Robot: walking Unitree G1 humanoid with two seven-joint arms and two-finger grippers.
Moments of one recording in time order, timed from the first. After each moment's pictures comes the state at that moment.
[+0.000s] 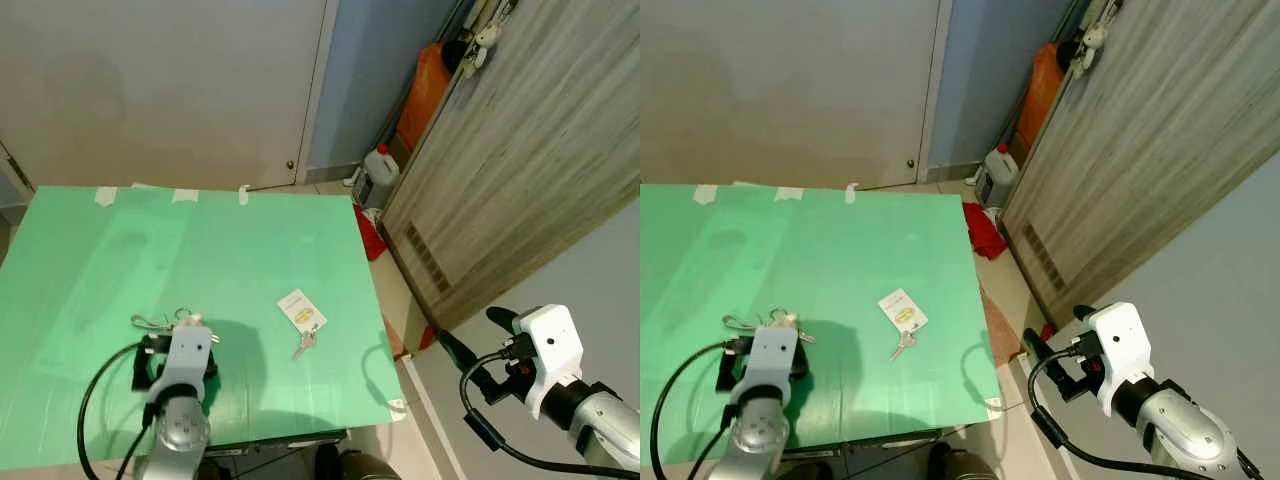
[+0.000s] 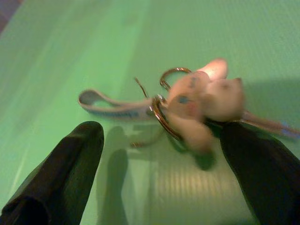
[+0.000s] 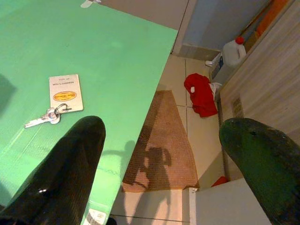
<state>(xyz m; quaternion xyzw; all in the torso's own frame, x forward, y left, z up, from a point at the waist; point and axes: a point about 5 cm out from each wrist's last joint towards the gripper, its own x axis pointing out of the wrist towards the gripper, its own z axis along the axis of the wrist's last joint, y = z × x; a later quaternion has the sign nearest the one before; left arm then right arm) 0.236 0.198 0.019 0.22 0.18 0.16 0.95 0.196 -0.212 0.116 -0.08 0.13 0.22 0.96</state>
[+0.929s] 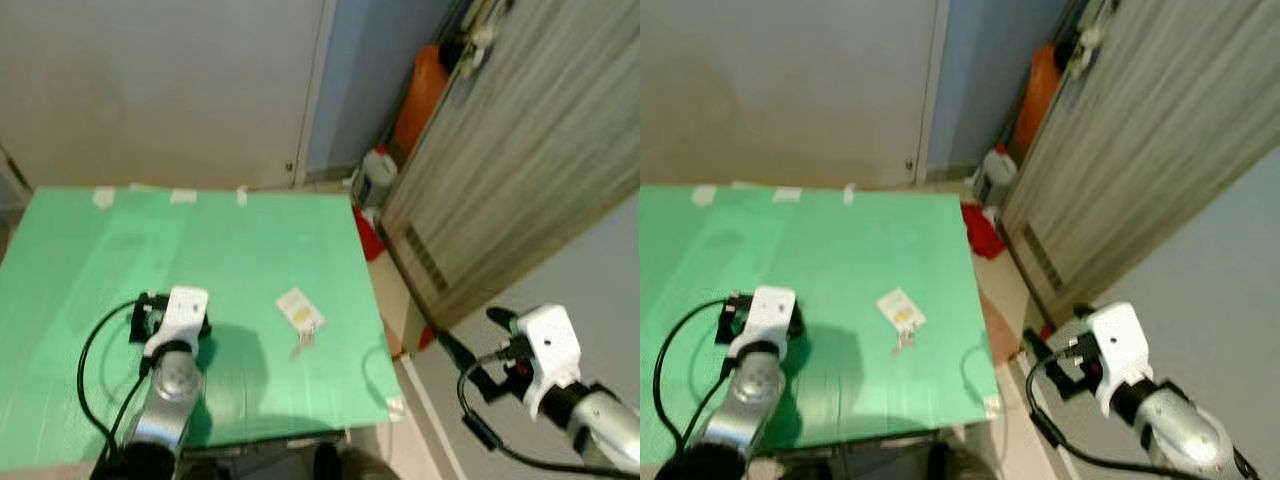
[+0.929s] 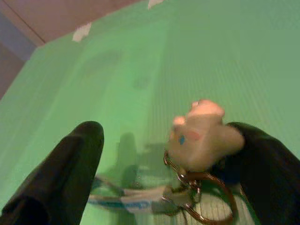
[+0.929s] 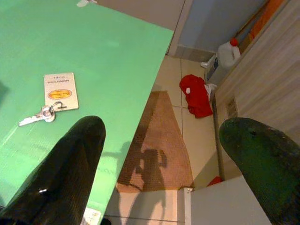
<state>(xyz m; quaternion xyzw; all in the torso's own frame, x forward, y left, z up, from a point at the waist) 0.283 0.219 0.028 0.25 0.14 0.16 0.95 0.196 -0.211 0.115 -0.09 0.13 0.21 0.97</state>
